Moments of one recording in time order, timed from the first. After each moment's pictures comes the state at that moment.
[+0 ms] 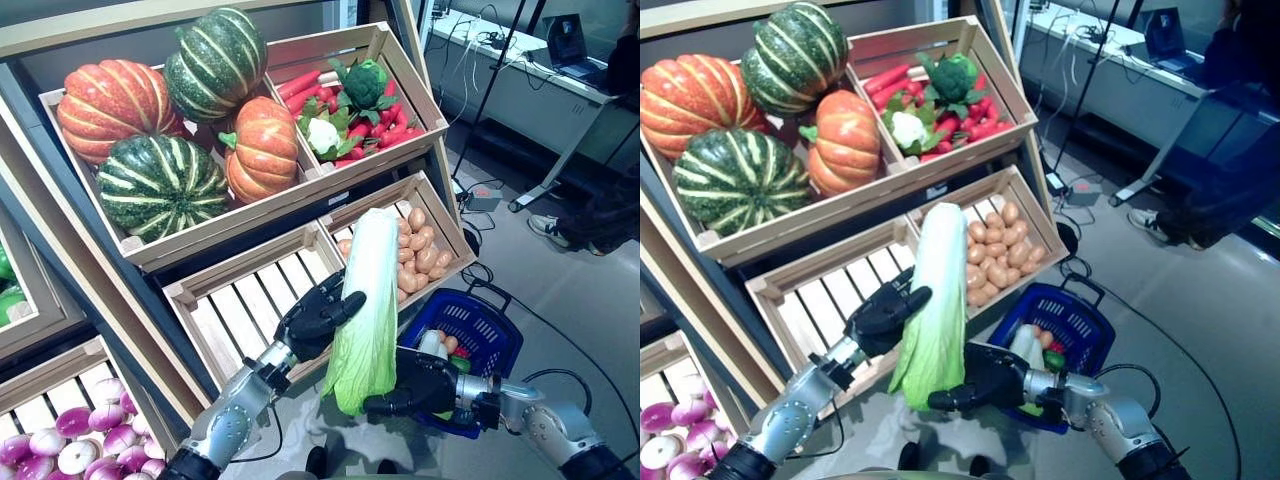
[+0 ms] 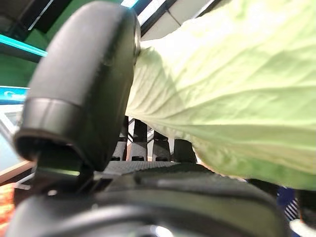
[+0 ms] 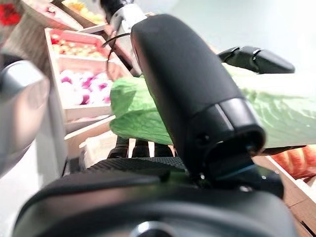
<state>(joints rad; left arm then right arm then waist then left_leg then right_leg) 0.01 0.42 -0.38 0.06 -1.16 -0.02 -0.39 0.02 -0.61 0.33 0.03 0.92 0.48 0.77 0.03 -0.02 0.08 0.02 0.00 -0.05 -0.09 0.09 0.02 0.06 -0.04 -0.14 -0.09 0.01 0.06</state>
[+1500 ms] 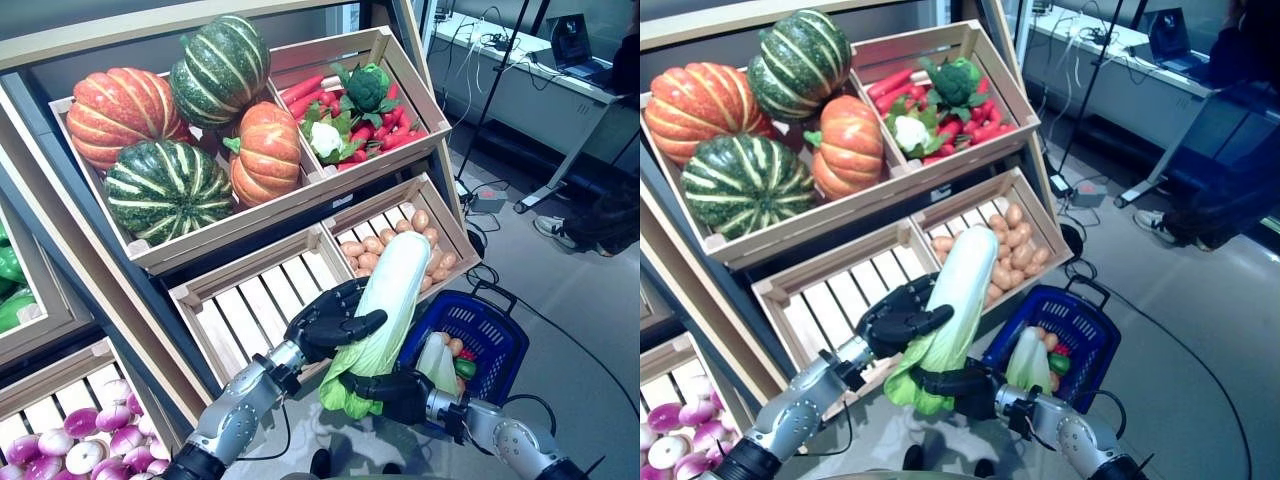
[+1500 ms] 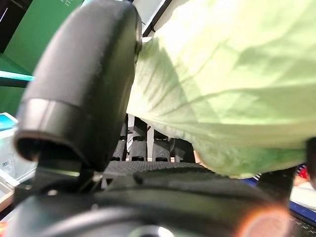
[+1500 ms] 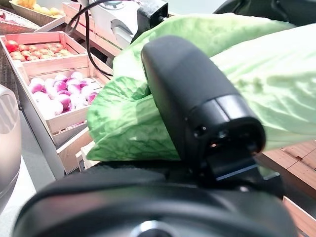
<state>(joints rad) -0.02 0.42 -0.41 0.05 -0.93 0.02 -0.36 0.05 -0.50 0.43 0.09 1.05 0.47 0.50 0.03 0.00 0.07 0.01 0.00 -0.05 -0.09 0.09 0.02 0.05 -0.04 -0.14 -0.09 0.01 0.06</state>
